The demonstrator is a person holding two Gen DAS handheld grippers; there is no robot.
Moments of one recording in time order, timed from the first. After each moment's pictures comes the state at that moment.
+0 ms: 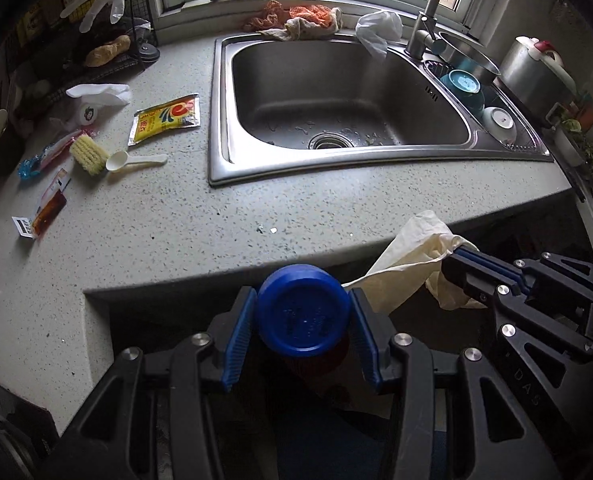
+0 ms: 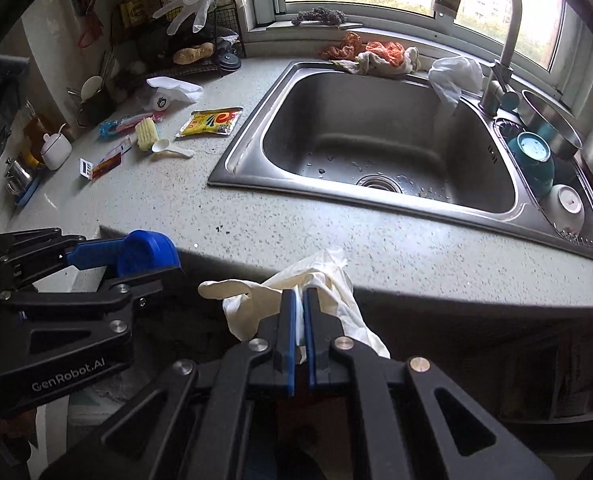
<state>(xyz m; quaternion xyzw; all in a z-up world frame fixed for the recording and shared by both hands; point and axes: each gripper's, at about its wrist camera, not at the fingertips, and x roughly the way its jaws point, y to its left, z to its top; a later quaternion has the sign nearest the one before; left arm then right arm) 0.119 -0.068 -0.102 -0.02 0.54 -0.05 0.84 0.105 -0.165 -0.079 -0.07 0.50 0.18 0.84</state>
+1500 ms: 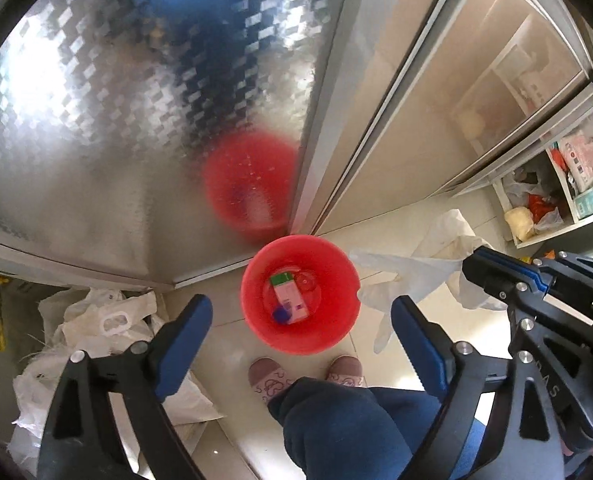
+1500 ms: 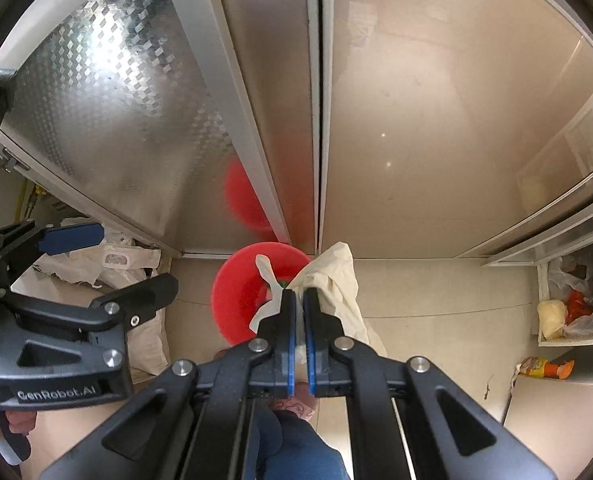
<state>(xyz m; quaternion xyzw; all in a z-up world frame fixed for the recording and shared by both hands) 0.112 -0.115 -0.400 0.01 0.61 -0.09 0.79 0.087 -0.174 -0.372 -0.05 0.59 0.11 0.80</state>
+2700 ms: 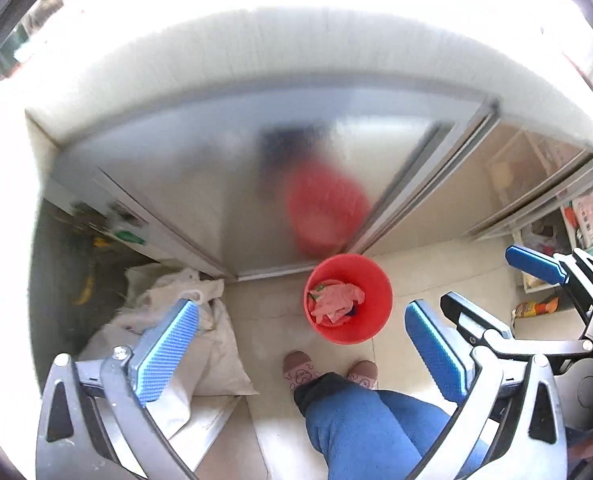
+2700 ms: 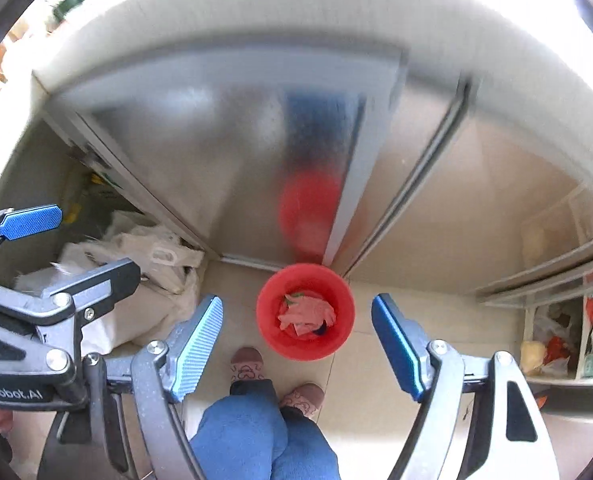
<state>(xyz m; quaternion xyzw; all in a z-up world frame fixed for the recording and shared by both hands) 0.066 -0.033 -0.247 -0.02 0.58 0.01 0.82 0.074 -0.129 -0.234 -0.11 0.56 0.17 0.80</state>
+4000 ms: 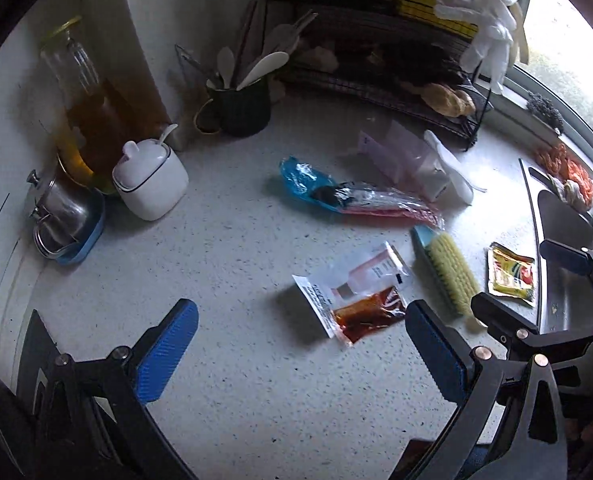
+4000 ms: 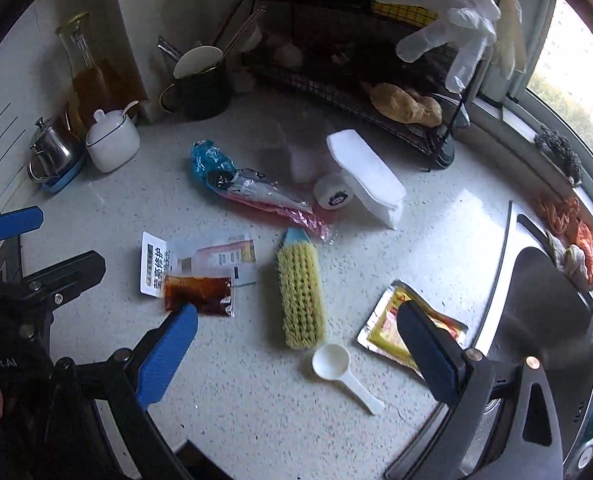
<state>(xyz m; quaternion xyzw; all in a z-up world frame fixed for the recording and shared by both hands) 0.167 0.280 -0.051 -0.14 0.49 0.27 0.82 0.261 0.145 -0.068 -0.23 0.45 0.39 0.77</state>
